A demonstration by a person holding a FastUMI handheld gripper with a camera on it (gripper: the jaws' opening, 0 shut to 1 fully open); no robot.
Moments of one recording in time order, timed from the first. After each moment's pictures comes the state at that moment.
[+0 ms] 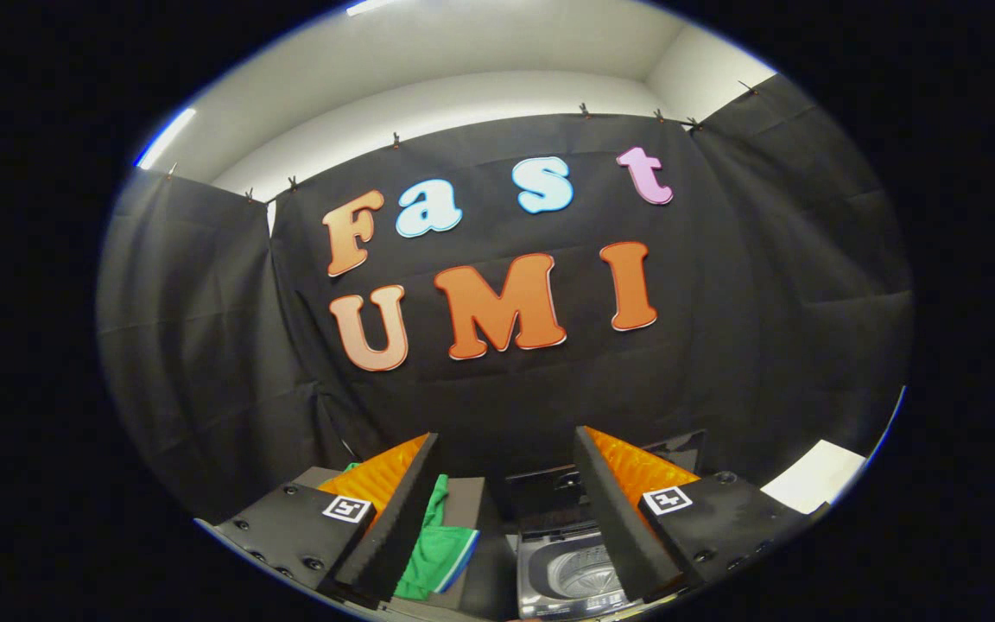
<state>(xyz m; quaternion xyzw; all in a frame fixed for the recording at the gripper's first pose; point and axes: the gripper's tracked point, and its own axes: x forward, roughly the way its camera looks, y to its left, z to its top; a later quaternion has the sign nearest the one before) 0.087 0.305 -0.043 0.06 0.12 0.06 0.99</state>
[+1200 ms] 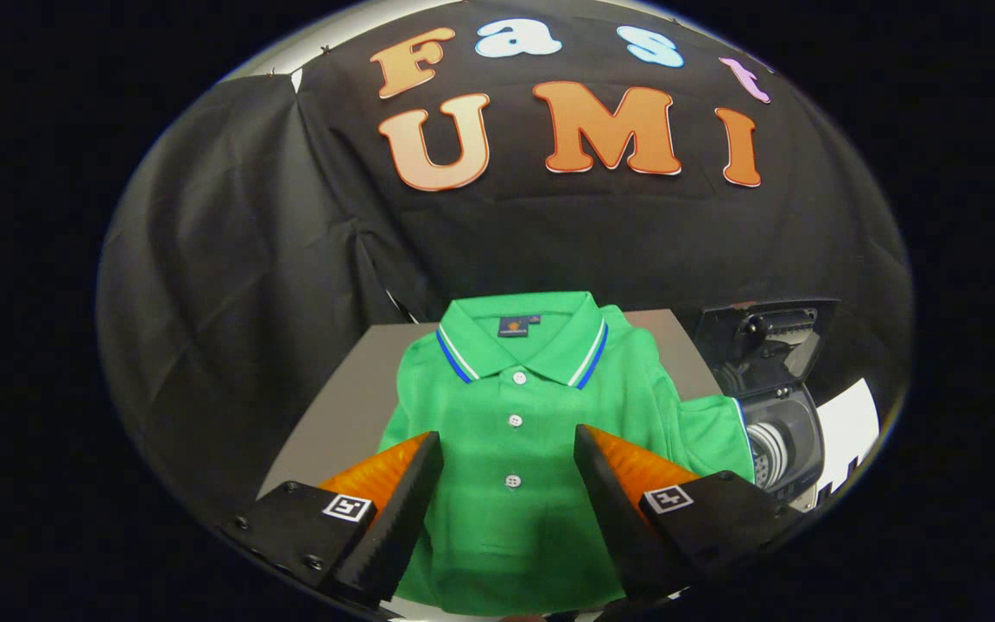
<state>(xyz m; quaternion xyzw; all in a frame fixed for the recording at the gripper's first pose) 0.087 0.538 -0.268 0.02 0.40 0.10 0.91</state>
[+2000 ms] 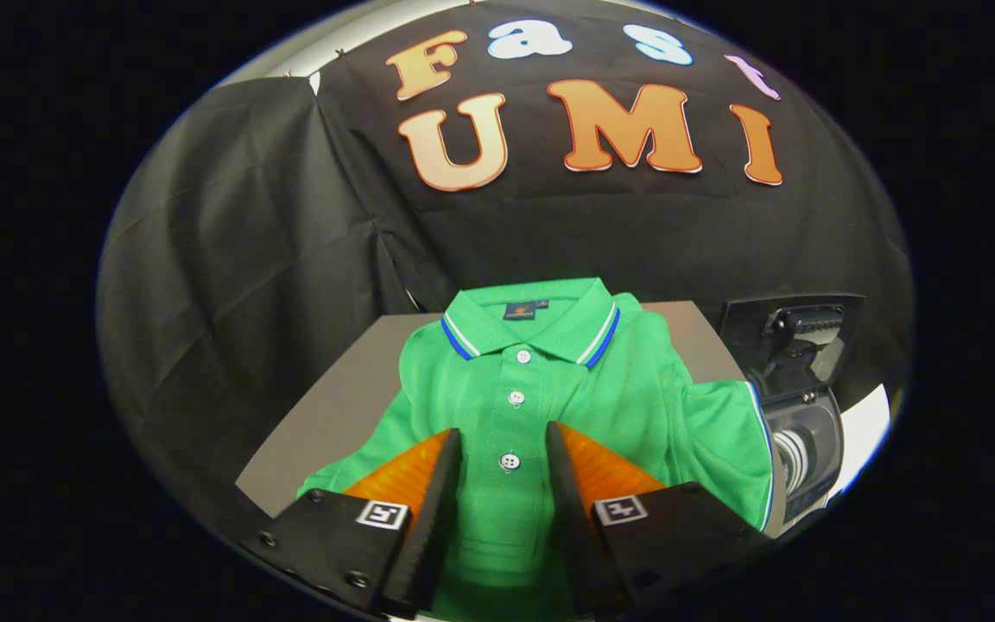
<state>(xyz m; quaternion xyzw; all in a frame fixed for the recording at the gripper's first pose) 0.088 0.539 -0.272 0.04 0.36 0.17 0.92</state>
